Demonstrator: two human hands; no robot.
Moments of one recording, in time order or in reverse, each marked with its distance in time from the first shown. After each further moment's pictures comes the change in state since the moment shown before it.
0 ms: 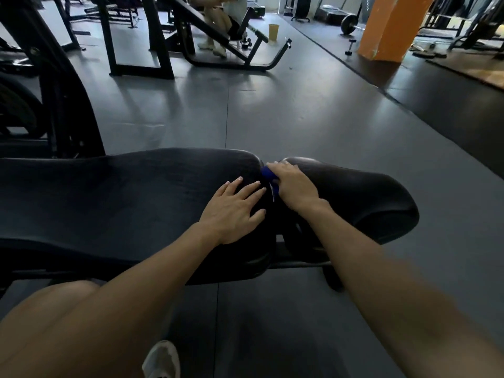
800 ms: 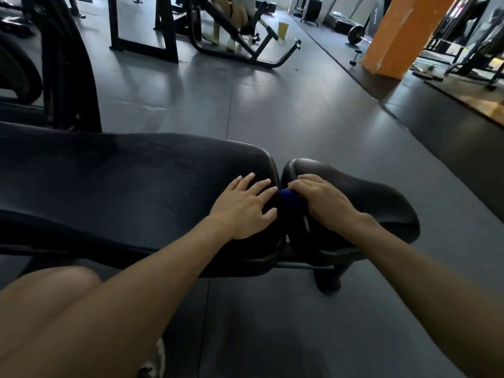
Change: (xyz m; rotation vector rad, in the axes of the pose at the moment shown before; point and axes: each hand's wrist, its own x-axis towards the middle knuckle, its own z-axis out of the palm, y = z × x) left_hand -0.003 -0.001 -0.002 -0.090 -0.008 0.012; right_hand -0.043 0.016 -0.042 -0.226 -0.096 -0.335
